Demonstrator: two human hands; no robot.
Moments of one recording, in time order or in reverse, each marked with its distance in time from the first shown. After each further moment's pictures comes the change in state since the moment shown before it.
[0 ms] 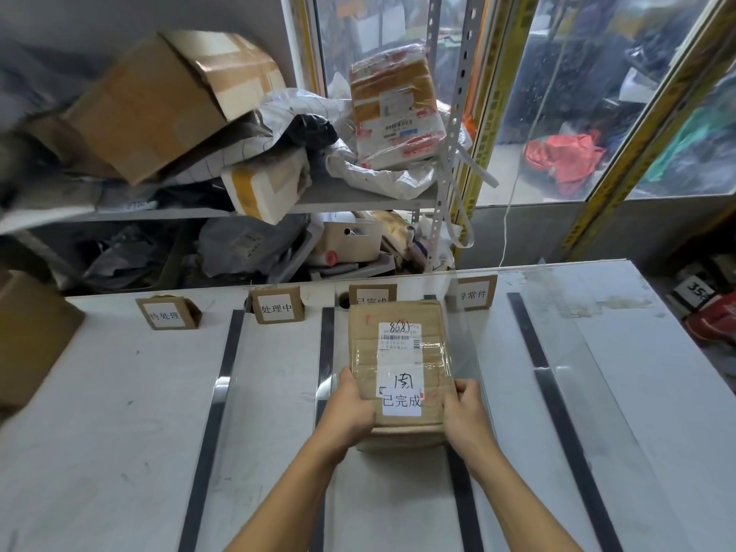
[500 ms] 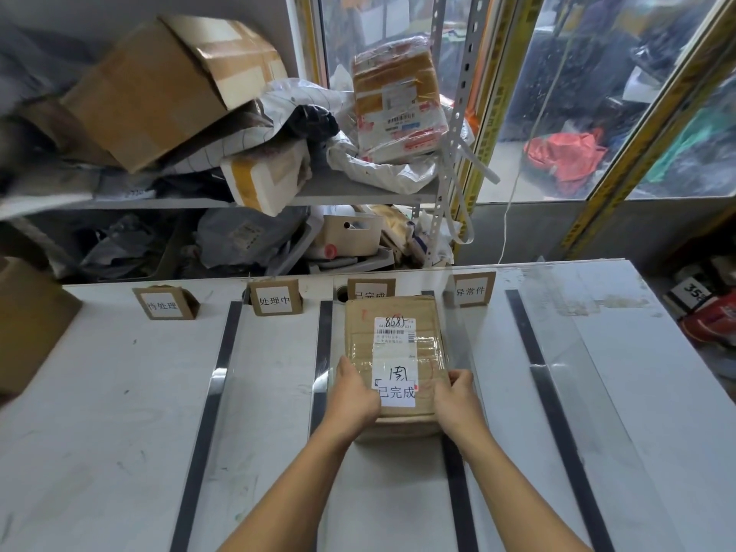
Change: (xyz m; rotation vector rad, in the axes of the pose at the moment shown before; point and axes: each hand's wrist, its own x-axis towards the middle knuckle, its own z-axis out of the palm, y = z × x) left_hand 0.006 0.010 0.014 0.112 0.122 -0.040; right_hand 0.013 -0.004 0.003 -0.181 -0.013 0.030
